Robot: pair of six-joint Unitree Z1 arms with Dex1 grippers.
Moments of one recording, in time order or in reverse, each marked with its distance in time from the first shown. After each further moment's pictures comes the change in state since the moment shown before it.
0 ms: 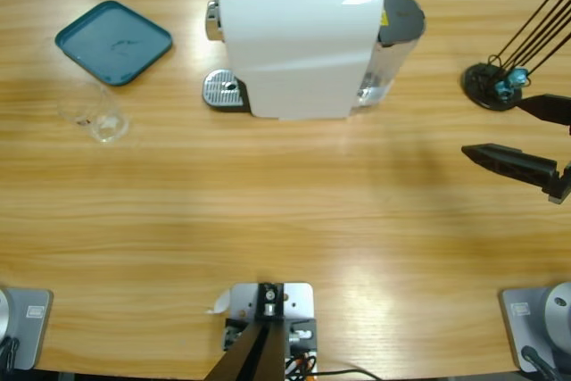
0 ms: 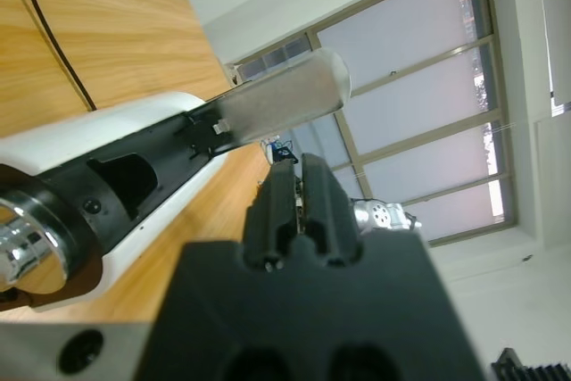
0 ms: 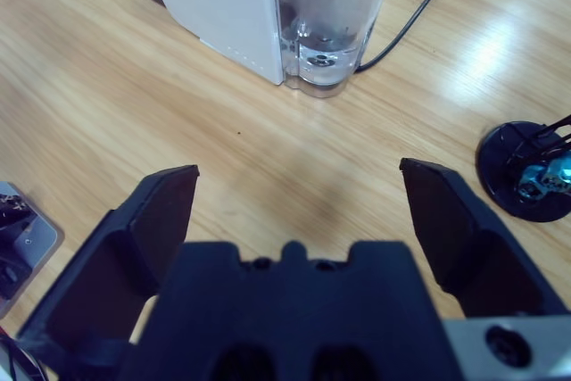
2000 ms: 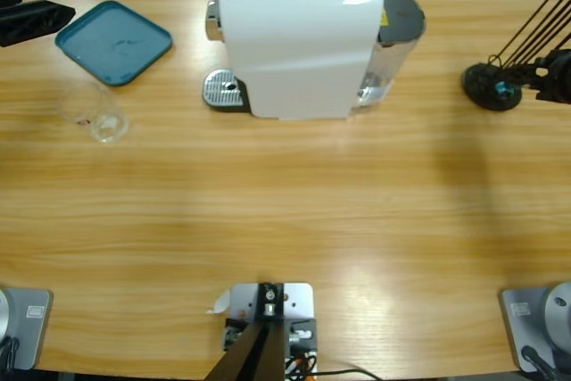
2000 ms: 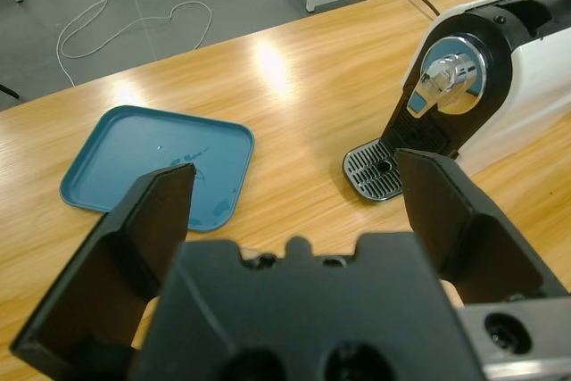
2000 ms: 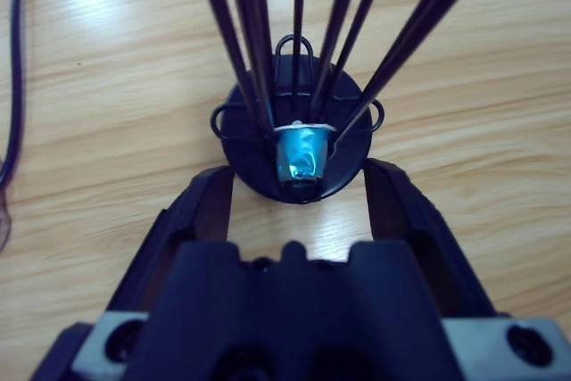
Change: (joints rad) arm 0 -0.182 -0.586 0.310 0.672 1.080 1.049; arm 1 -0.501 0.568 -0.028 -0.309 -0.231 0.224
